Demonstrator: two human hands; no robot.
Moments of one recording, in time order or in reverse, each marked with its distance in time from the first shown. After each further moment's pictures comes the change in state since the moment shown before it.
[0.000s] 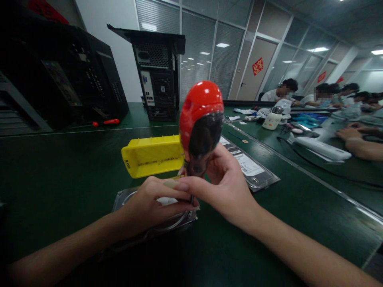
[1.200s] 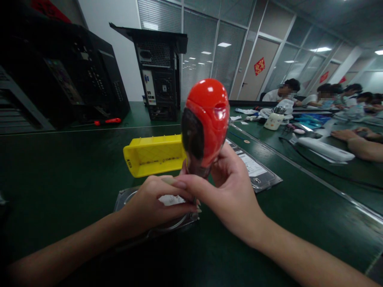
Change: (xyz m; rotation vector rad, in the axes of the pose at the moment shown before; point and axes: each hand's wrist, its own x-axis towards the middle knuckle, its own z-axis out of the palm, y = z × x) left_hand 0.000 0.001 0.002 0.099 0.091 0.030; right_hand 0.001 -0.009 0.011 -0.029 0.083 0.001
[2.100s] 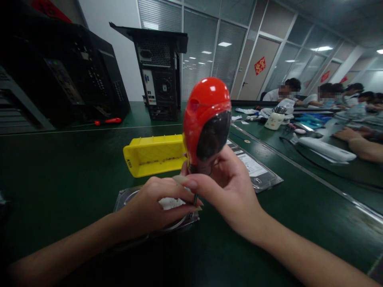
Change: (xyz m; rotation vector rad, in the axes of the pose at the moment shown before) left_hand -0.002 0.002 -0.001 0.017 -0.045 -0.005; right_hand -0.003 0.006 -0.006 -0.012 -0.027 0.001
